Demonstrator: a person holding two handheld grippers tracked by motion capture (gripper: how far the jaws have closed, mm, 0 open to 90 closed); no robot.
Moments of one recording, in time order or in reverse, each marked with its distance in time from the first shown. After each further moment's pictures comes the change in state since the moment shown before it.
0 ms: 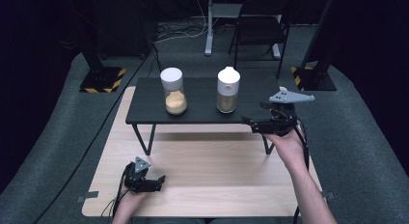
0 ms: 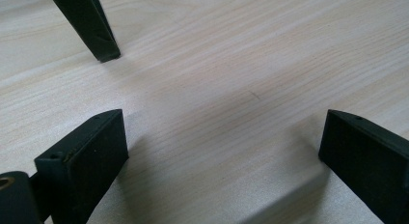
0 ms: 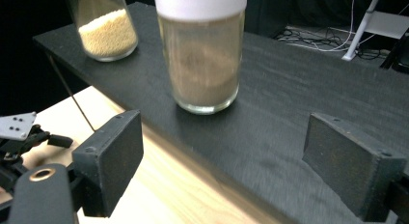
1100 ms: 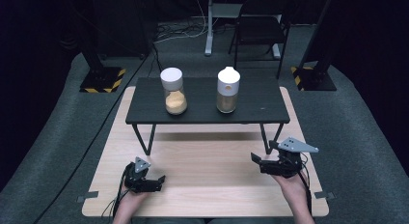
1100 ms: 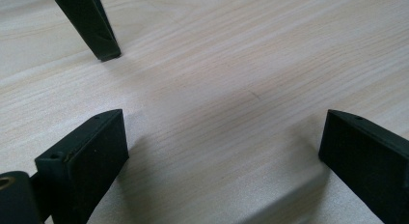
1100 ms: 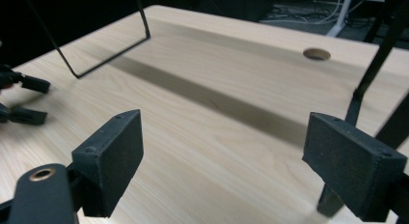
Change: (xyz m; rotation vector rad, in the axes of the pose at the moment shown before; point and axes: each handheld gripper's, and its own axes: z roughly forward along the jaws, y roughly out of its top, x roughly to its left) left arm -0.001 0.000 0.000 0.000 0.004 -0.004; right arm 0.008 -0.133 -0.008 0.017 -0.055 0.074
